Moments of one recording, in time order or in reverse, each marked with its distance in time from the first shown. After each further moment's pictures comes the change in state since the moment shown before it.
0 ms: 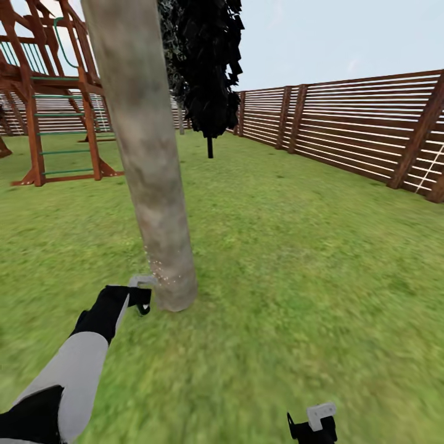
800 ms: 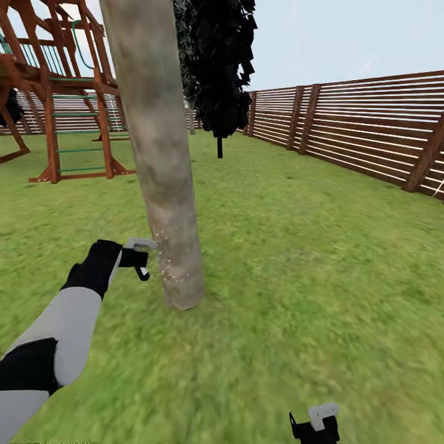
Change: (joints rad) left arm -0.230 0.063 -0.107 0.000 -0.018 0.169 -0.146; right arm 0.000 -0.009 0.001 -0.002 0.001 0.000 0.002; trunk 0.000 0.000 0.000
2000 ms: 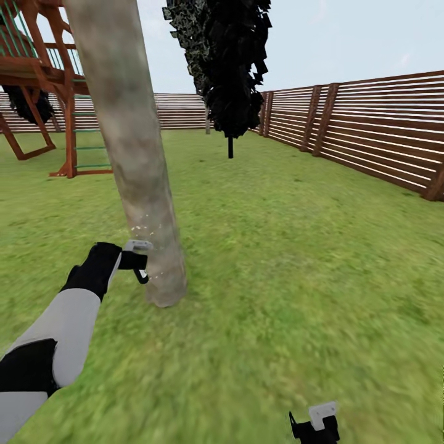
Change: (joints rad) left arm 0.007 0.006 0.000 0.016 0.013 0.000 0.008; right arm 0.000 0.000 0.000 -0.002 0.000 0.000 0.000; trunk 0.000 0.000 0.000
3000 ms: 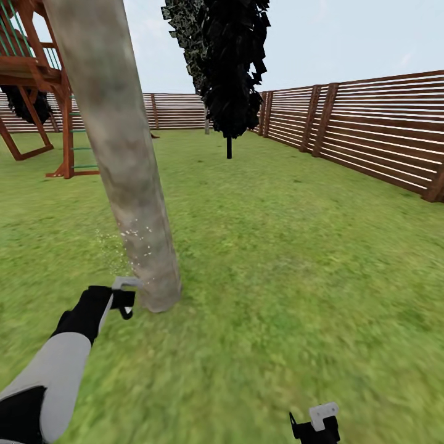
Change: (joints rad) left arm 0.224 0.023 0.082 -0.008 0.048 -0.116 0.148; right arm 0.000 -0.002 0.000 0.003 0.000 0.000 0.000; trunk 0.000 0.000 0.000
